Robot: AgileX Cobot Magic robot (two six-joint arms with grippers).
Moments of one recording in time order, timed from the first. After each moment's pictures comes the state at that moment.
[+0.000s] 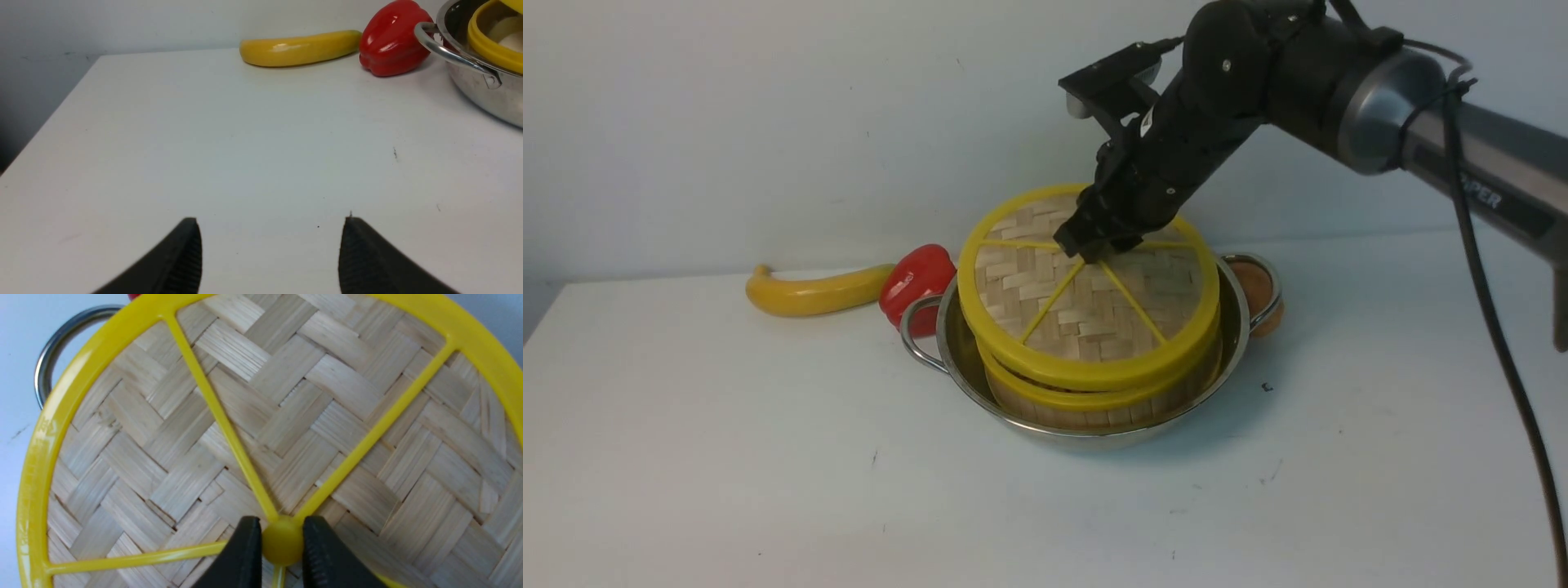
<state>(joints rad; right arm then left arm) 0.50 2.23 -2.11 0.22 1.11 -0.31 0.07 0.00 0.01 0.03 0.35 0.00</state>
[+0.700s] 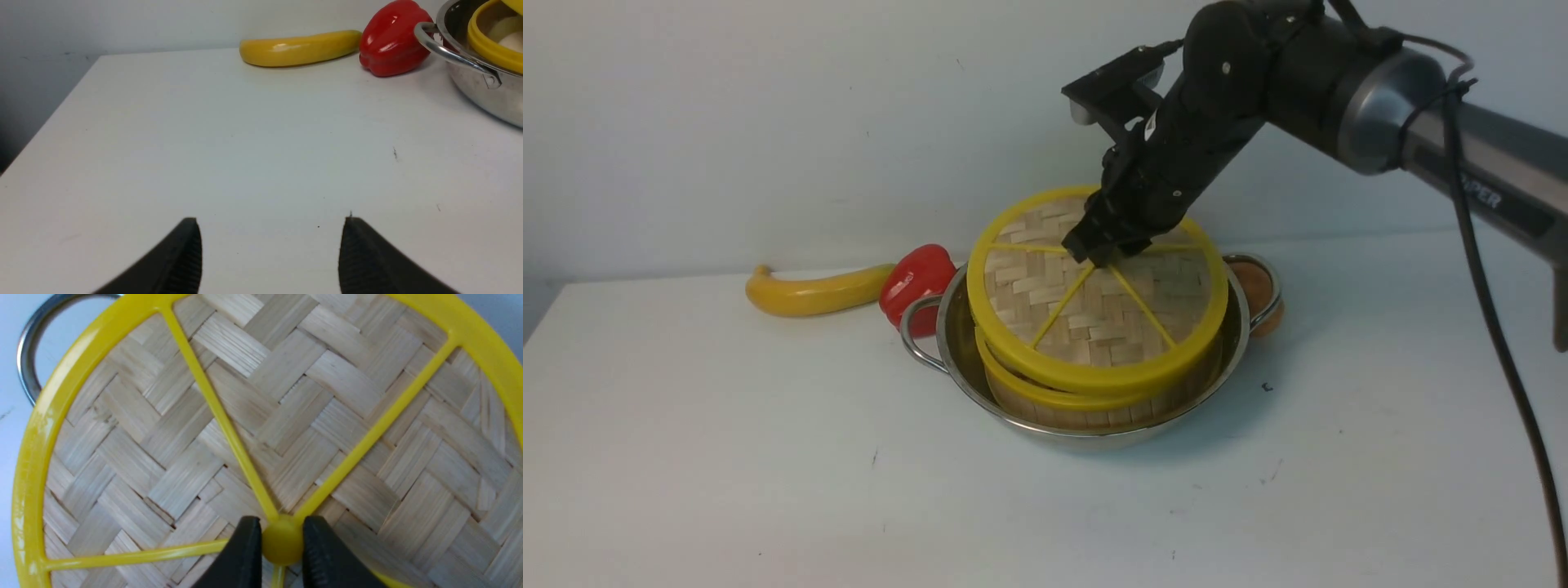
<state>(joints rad) 0.50 2.23 -2.11 0.20 1.12 -0.32 0.07 0.00 0.01 0.03 0.35 0.00</state>
